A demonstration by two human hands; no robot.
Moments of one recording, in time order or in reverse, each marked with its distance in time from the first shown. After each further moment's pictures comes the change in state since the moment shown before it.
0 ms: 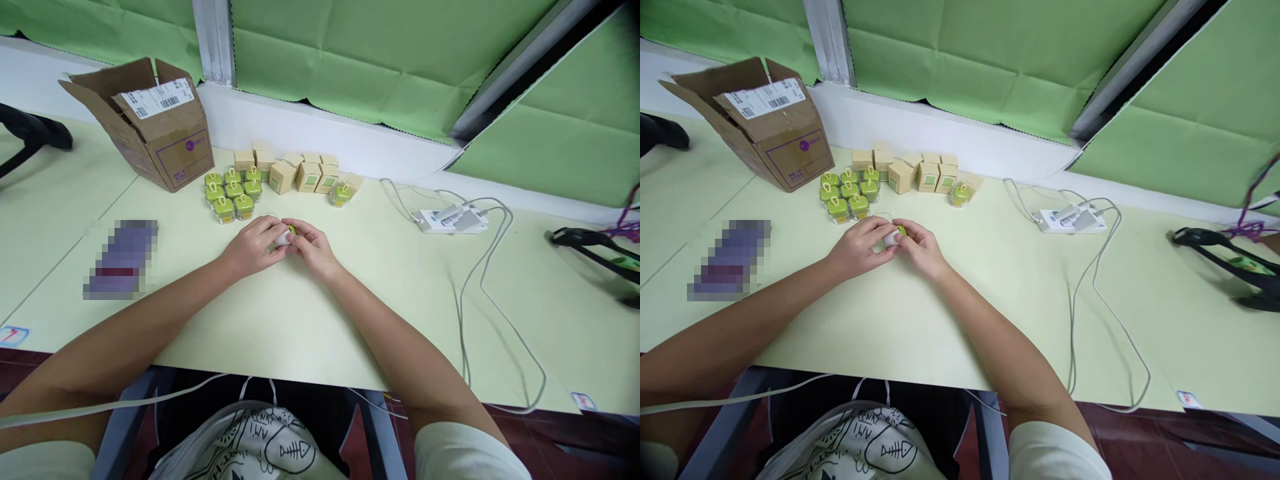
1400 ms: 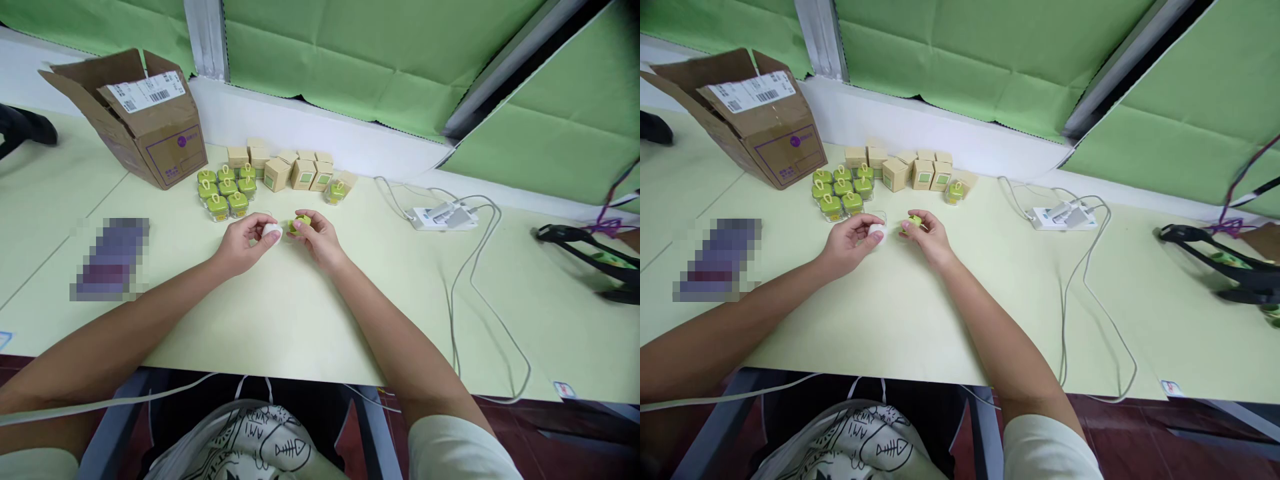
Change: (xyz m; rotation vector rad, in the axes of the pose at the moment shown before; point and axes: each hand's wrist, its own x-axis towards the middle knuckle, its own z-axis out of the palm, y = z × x) left_hand -0.005 0.008 -0.001 -0.677 0.107 -0.502; right_hand 0.012 -0.007 -0.020 0.041 0.170 -0.011
